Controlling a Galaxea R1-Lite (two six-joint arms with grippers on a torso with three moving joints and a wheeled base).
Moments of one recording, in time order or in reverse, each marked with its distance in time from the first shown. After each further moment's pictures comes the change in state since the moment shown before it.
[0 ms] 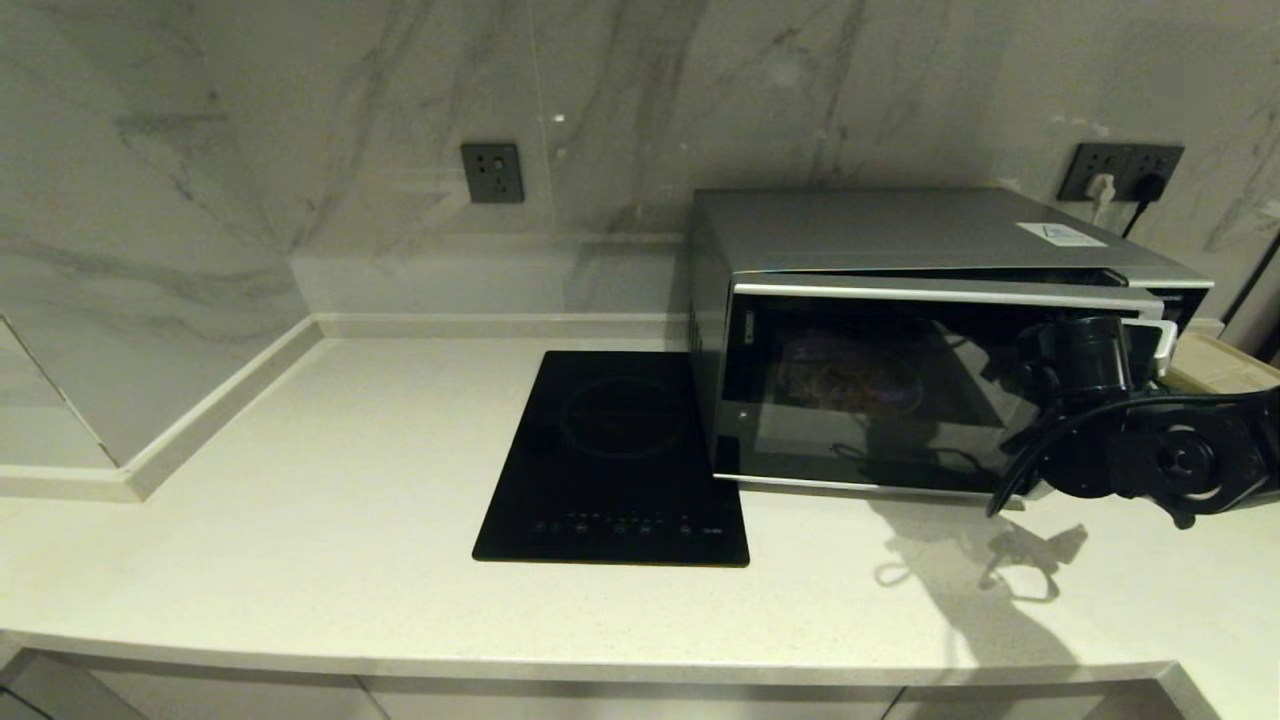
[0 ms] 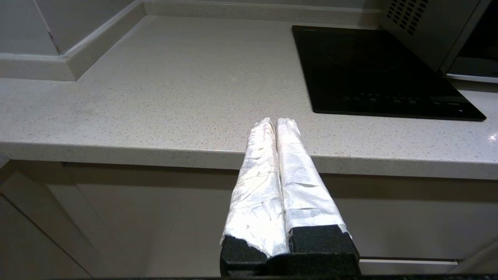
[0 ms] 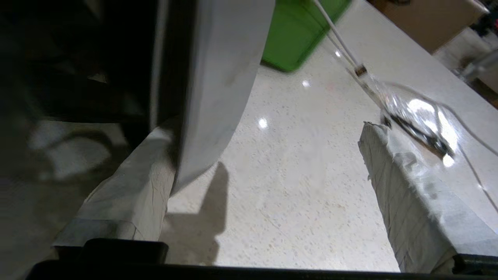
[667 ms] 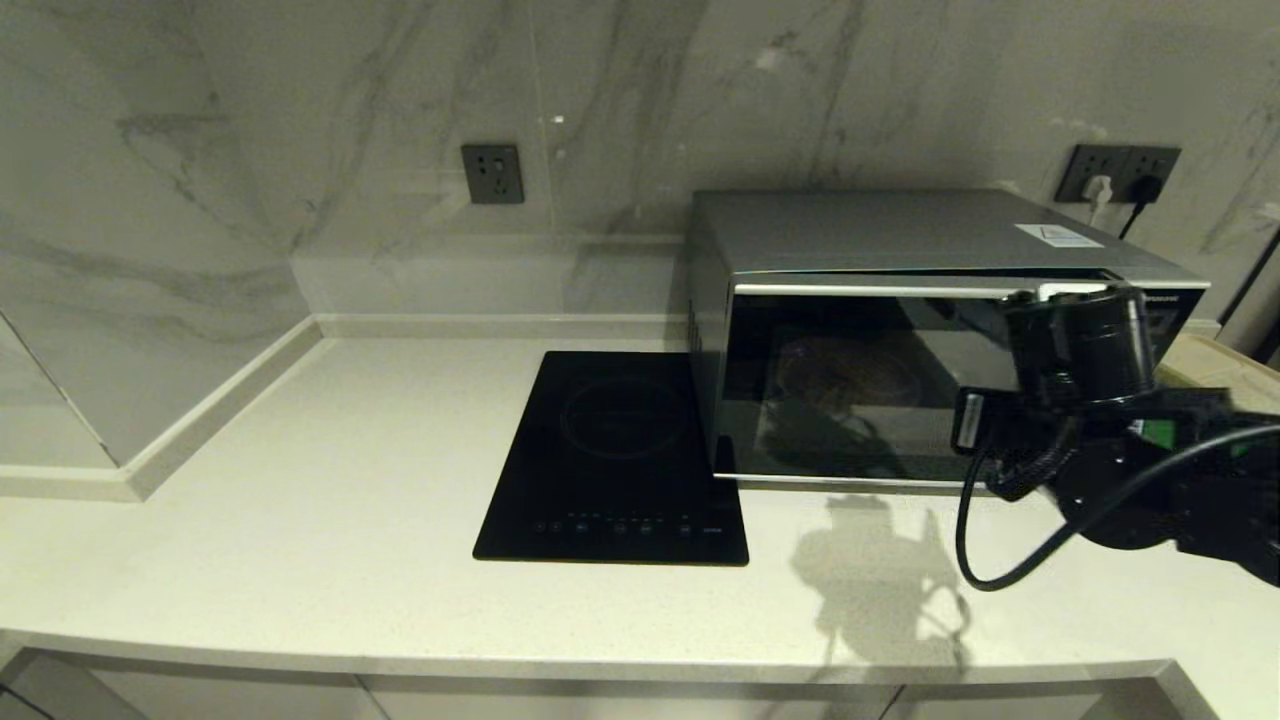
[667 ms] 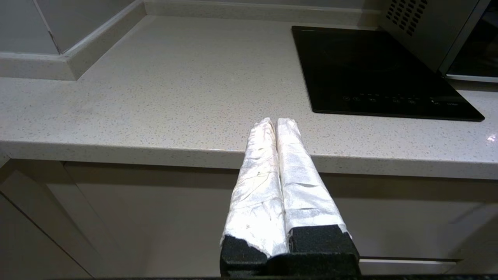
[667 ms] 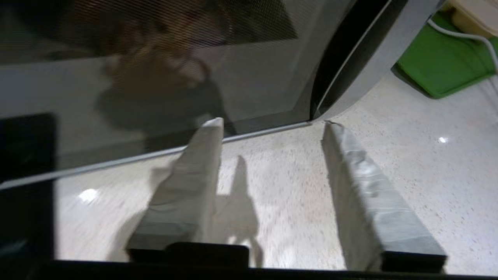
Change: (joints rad) left arm 0.000 0.000 0.000 0.000 0.000 0.000; right arm 0.324 -0.247 0.077 0.066 0.247 -0.015
